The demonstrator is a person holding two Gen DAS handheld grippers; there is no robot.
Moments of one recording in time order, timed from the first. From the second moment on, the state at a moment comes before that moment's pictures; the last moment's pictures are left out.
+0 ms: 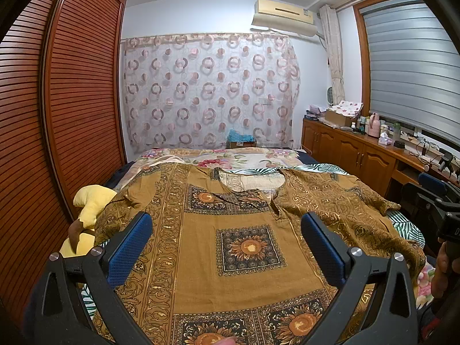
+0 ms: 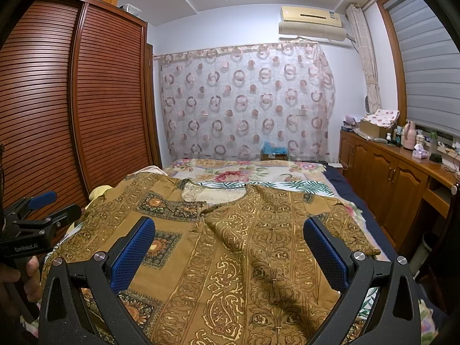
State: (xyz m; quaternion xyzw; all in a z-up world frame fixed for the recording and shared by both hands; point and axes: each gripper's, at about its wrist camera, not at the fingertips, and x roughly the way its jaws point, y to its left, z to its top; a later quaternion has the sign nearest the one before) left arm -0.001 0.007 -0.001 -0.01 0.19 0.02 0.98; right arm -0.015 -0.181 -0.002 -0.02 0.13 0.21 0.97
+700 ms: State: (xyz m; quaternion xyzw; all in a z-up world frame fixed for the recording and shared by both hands) left arm 0.017 0.039 -0.010 -0.01 0.24 0.01 0.97; right arm 0.008 -0.163 -0.017 -0.03 0.16 0.24 0.96
